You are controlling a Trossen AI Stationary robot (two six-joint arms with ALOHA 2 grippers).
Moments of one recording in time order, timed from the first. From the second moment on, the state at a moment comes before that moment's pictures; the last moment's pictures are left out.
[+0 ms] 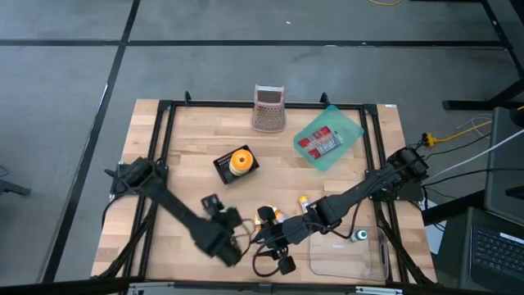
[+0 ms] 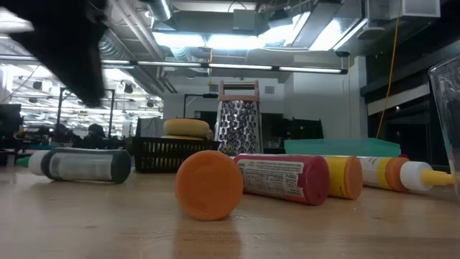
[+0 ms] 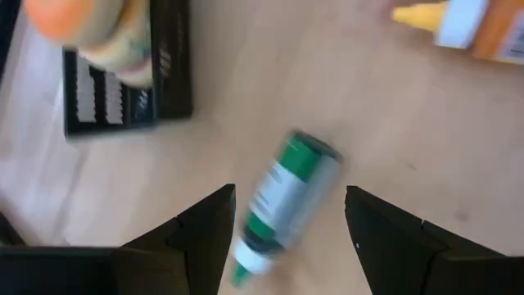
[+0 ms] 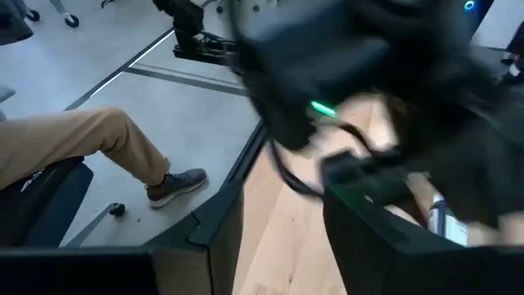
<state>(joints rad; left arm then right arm) -0.65 1.99 1.55 -1.32 -0.53 -1.11 0.54 1.85 1.41 -0.02 0.09 0.12</state>
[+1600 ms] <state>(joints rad) -0.46 1.99 1.30 -1.04 -0.16 -0.67 0.59 1.85 1.41 -0.07 0.09 0.06</state>
